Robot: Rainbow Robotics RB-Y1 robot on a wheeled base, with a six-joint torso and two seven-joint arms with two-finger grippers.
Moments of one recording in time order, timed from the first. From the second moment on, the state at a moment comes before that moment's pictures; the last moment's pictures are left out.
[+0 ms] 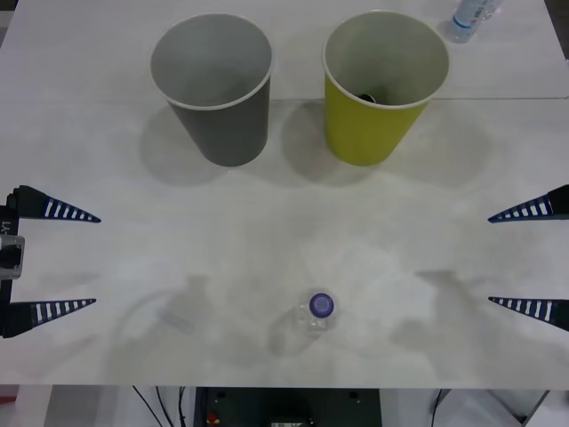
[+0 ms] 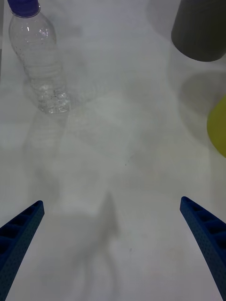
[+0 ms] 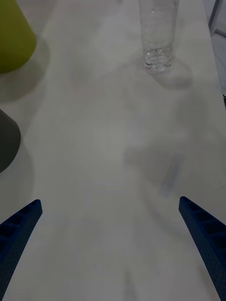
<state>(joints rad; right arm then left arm) 0.26 -1.13 -0.26 -2.01 1.31 -1.13 -0.09 0.26 1.13 0.26 -2.01 -1.31 -1.13 -0.09</state>
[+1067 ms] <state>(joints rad) 0.22 -1.01 -0.10 -1.89 1.20 -1.14 0.18 0.26 1.13 0.26 -2.01 -1.31 -1.13 -0.09</state>
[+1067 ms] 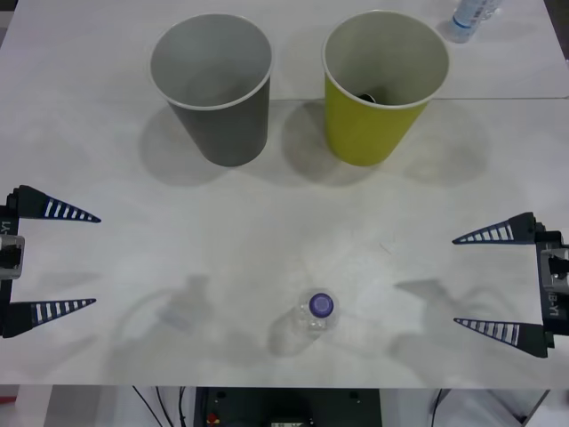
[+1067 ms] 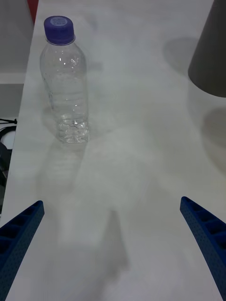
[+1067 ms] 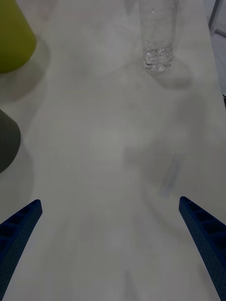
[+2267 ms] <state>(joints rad) -0.03 -0.64 0.12 -1.36 1.08 -1.38 0.37 0.26 1.13 0.26 -2.01 -1.31 -1.13 -0.09</state>
